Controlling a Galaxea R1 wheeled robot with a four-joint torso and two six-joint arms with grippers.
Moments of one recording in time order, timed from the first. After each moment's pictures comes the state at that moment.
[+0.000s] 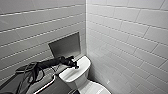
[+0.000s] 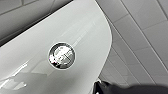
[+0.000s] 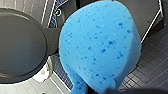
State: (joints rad) left arm 0.20 2.76 -2.23 -0.37 0.60 -0.16; right arm -1.58 2.46 -1.79 0.16 0.24 -0.09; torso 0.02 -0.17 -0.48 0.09
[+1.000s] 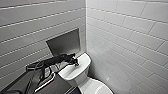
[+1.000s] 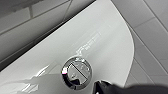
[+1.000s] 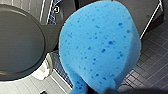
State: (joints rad) left arm 0.17 2.90 -2.46 -0.28 0.60 -0.16; right arm -1.57 2.46 -1.79 0.16 0.24 -0.09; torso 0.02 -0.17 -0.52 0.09
